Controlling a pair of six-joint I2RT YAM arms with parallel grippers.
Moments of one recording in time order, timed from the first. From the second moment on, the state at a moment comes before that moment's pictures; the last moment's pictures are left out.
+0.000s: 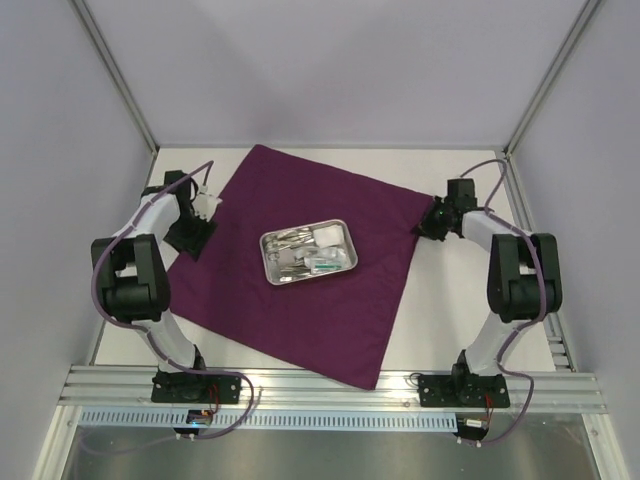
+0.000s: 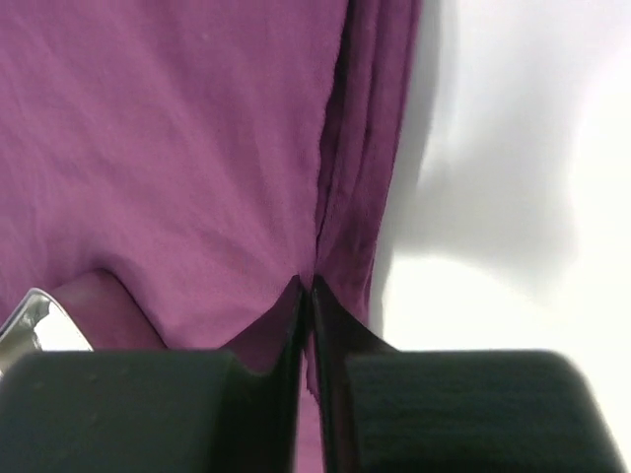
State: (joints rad) left arm 0.12 1.73 1.25 -0.86 -0.05 0.55; right arm 0.05 1.84 1.12 -0.21 -0.26 0.65
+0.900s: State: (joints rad) left arm 0.18 1.82 1.19 -0.83 -0.11 0.48; right arm 0.37 1.76 1.29 -0.44 -0.18 0.32
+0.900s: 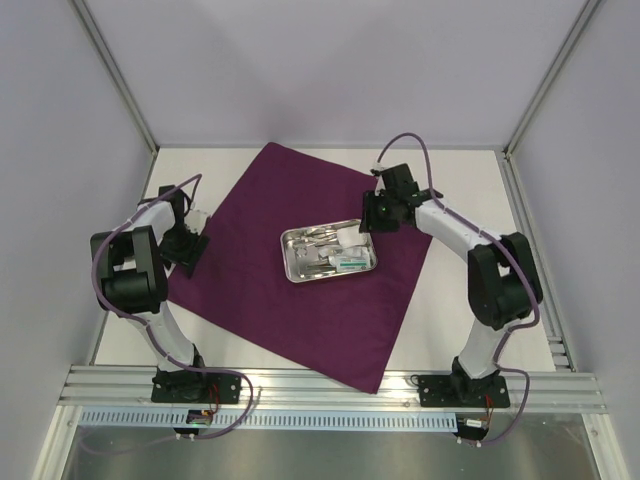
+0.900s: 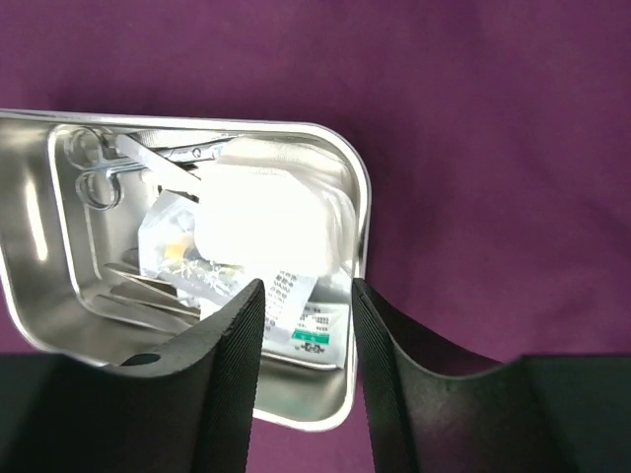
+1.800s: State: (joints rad) left arm 0.18 1.81 1.16 -0.82 -0.11 0.48; right arm 0.46 1.77 1.34 -0.59 0.04 0.25
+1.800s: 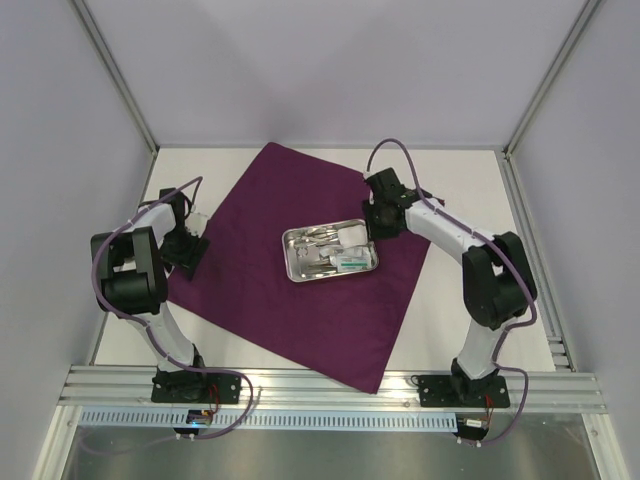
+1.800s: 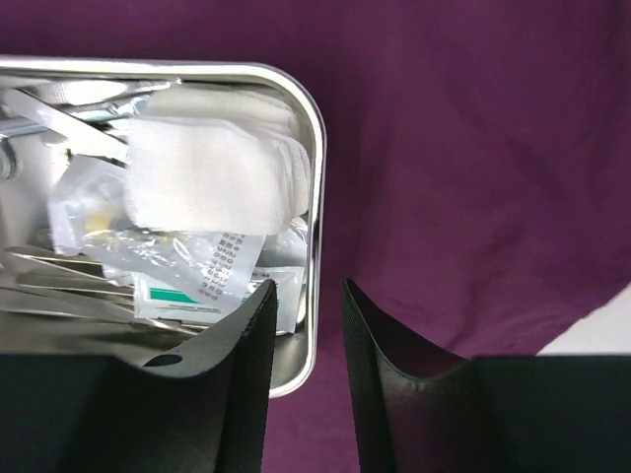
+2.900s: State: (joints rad) left arm 0.18 1.80 1.16 -0.82 -0.11 0.48; right arm 0.53 1.89 1.32 -0.57 -0.07 0.26
